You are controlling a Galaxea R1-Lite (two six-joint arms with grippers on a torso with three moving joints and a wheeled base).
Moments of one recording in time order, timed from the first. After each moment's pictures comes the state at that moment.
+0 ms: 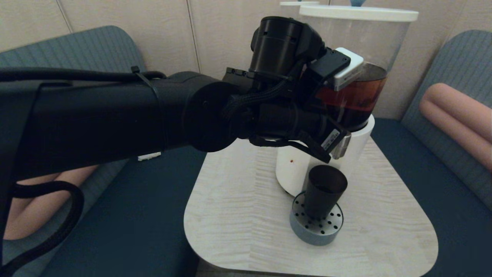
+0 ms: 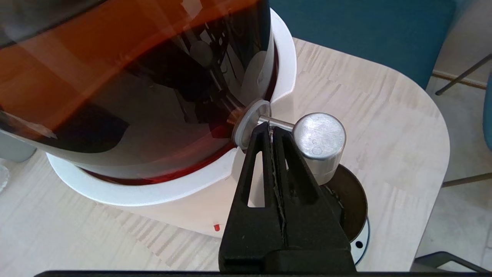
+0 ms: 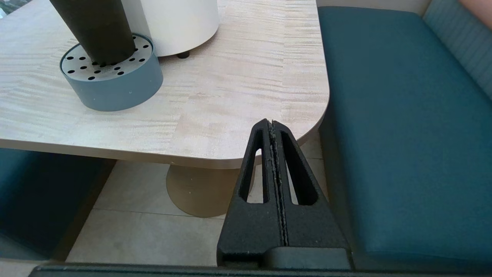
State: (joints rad) left arm -0.86 2.06 -1.92 0.15 -0.11 0.34; right arm 0.00 0.00 -0.01 0.03 0.00 0.04
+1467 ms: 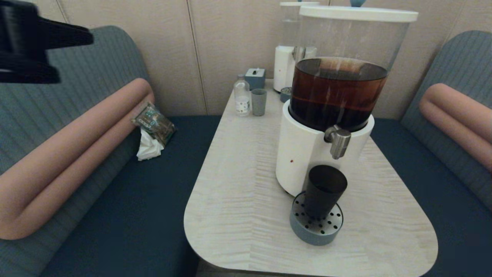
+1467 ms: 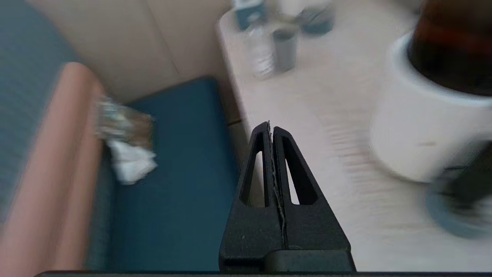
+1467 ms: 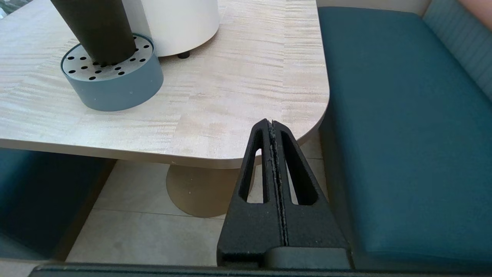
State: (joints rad) left arm -0.39 1.21 -1.44 0.28 0.11 0.16; right arm 0.00 0.00 -0.01 0.03 0.00 0.04
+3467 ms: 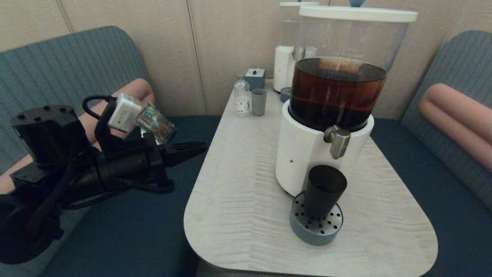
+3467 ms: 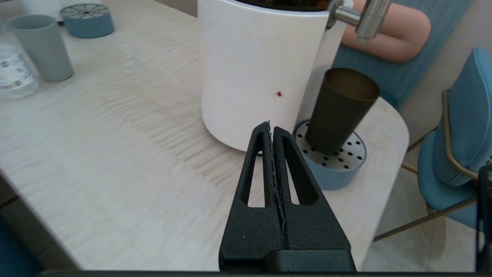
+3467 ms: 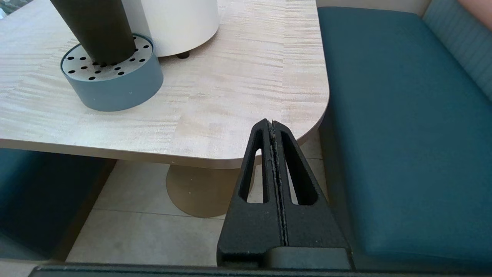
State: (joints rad) left arm -0.22 1.62 -0.65 -1.00 -0.79 0.00; right arm 0.00 0.00 -0.01 0.03 0.00 0.04
